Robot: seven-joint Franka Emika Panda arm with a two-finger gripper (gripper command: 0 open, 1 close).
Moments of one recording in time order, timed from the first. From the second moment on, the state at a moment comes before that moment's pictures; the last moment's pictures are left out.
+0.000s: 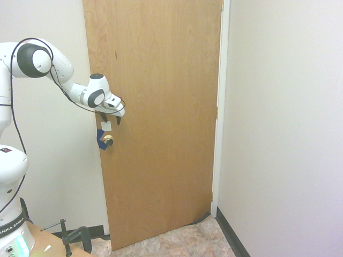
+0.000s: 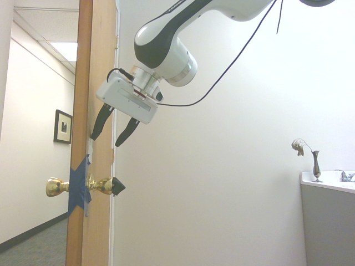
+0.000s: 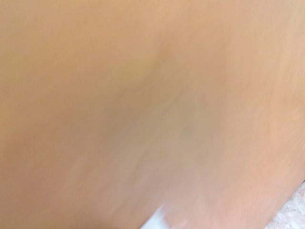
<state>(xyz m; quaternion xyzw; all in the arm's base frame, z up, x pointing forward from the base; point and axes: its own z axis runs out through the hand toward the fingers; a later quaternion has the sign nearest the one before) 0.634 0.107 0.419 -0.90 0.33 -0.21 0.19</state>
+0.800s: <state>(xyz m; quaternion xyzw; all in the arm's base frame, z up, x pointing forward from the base) 0.745 0.222 0.411 -0.92 0.28 -0.19 0.20</state>
